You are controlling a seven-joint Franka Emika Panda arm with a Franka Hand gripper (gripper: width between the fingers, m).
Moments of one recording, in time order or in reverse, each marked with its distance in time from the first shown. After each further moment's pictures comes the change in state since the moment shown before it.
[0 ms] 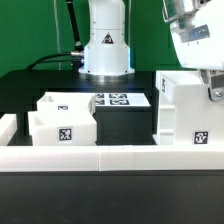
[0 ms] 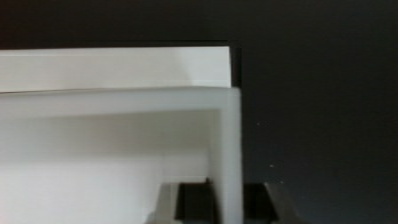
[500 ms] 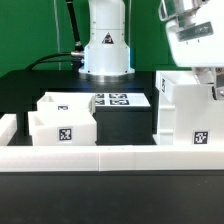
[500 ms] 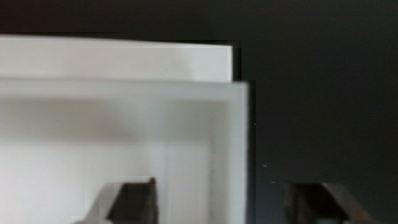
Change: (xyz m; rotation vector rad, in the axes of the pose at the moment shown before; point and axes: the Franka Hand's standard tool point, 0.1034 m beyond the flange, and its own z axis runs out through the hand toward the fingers) arm 0.006 0.004 -0.006 0.010 0.004 -0.159
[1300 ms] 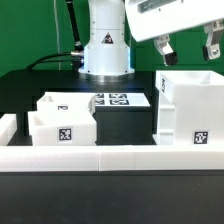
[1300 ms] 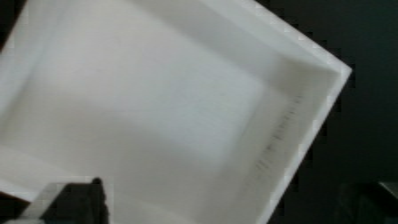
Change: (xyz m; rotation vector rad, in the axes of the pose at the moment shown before) arm 0.008 0.025 -0.051 -0.020 -0.025 -0.449
